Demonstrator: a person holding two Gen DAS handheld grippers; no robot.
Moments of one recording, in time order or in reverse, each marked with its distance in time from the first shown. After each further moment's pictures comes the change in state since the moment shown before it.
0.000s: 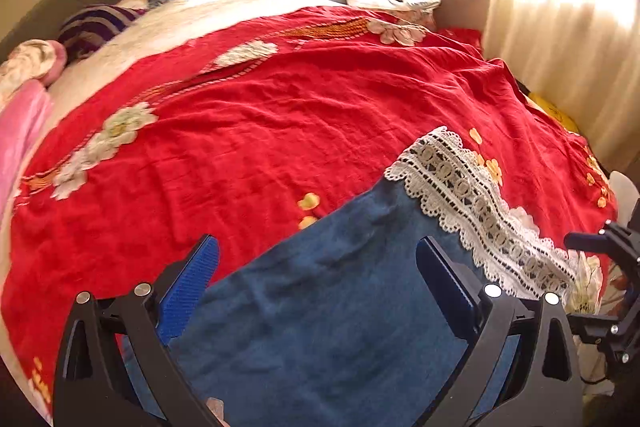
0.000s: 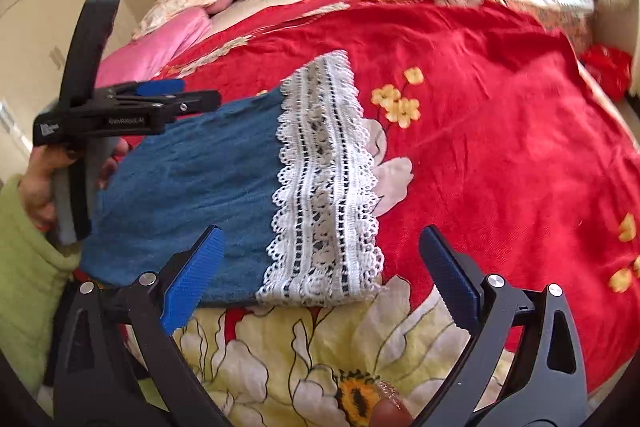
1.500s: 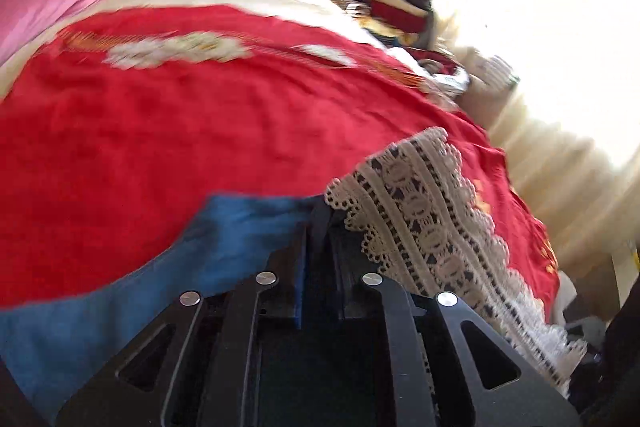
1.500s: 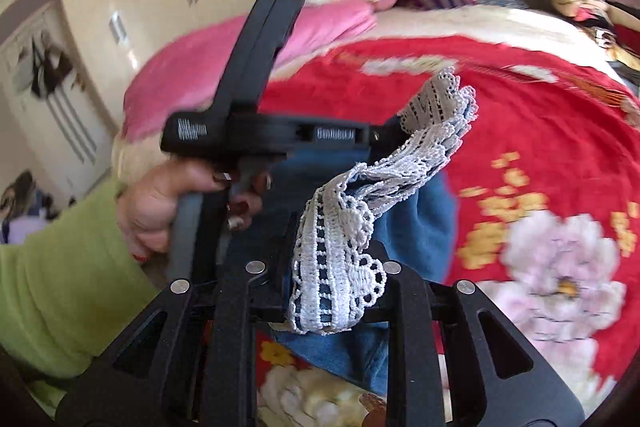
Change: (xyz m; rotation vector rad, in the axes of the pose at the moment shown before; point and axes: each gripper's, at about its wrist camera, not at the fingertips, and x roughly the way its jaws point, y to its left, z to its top) left arm -0.055 0.104 -0.101 -0.470 -0.134 -0.122; right arm 0.018 0.187 -0.006 -0.437 -0.003 0.351
